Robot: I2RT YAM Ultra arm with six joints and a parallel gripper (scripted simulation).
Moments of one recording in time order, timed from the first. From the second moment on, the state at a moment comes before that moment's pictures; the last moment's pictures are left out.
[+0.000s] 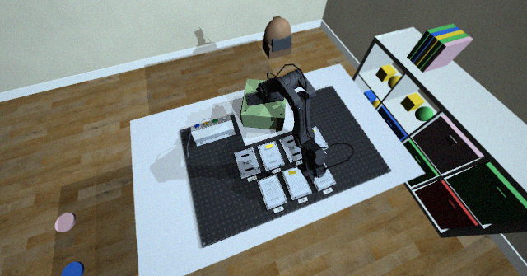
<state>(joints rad) 0.34 2.20 1.00 0.37 0.16 0.10</state>
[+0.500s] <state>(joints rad) 0.24 2.19 1.00 0.39 0.11 0.04</state>
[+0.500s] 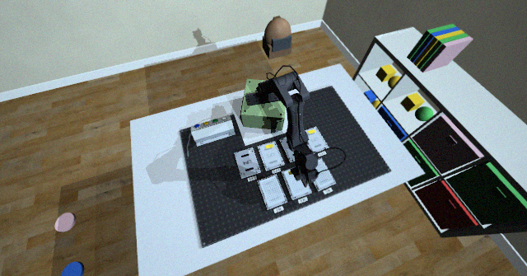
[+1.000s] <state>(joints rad) 0.07 2.18 0.99 0.39 -0.01 -0.08</state>
